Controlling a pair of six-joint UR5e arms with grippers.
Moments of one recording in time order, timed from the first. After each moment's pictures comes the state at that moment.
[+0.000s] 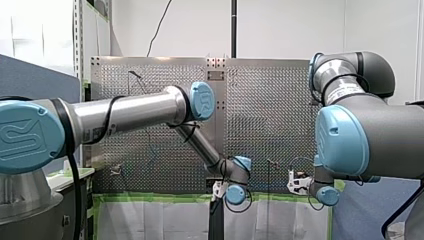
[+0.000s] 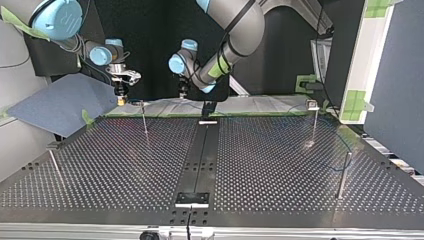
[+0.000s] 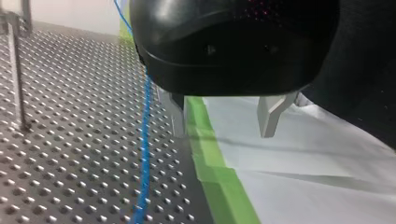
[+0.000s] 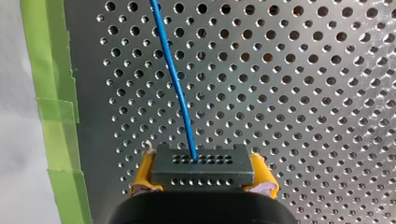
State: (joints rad) left arm -0.76 -2.92 -0.97 -2.70 -2.04 -1.56; right arm 1.63 -0.46 1.61 -1.10 1.26 1.54
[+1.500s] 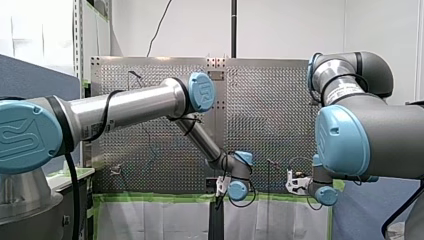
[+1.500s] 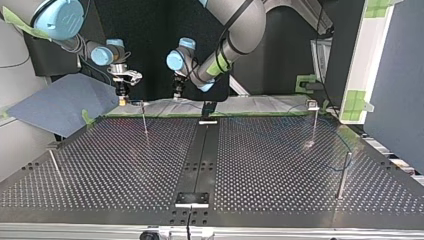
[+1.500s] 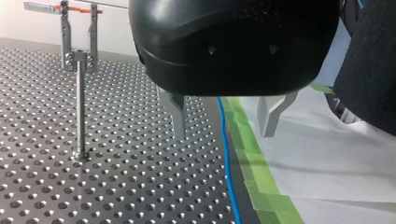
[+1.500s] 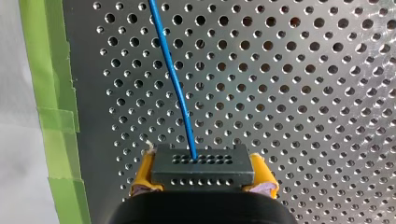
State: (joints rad) left arm -0.78 -2.87 -1.02 -2.62 -2.01 -1.58; right arm 1.64 -0.46 1.61 -1.10 1.26 1.55
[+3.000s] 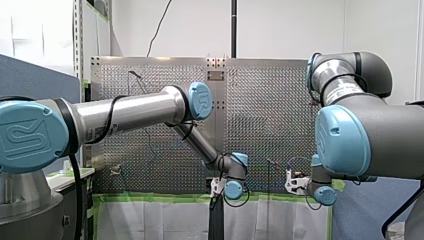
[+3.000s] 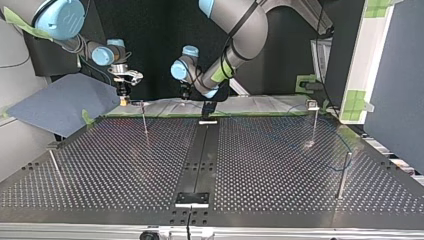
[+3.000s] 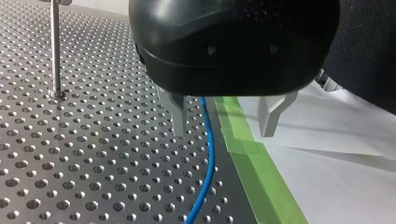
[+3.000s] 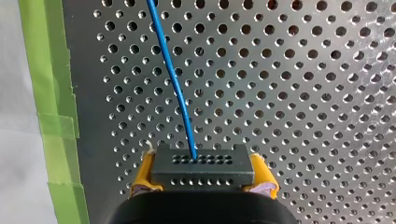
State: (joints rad) left arm -0.72 -2.93 -0.93 -2.70 -2.04 -1.59; right arm 1.65 -0.46 1.61 -1.10 1.26 1.55
